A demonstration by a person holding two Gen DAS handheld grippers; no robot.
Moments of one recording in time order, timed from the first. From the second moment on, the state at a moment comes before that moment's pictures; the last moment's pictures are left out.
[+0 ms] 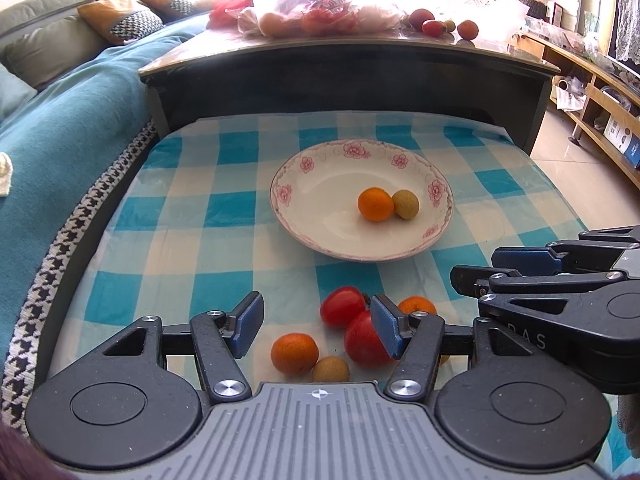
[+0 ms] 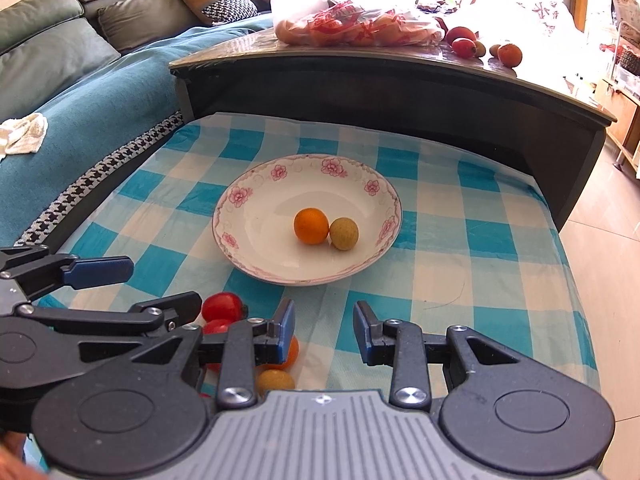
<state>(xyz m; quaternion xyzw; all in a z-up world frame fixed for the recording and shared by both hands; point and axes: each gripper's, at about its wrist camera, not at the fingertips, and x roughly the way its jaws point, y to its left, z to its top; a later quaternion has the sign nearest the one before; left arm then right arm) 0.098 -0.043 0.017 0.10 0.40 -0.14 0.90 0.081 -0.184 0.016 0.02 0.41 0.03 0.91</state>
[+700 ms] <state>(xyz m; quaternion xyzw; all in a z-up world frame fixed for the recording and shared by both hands) 0.086 -0.011 0.006 0.07 0.44 -0.13 0.89 0.043 -0.170 -0.007 0.04 0.47 0.07 0.88</state>
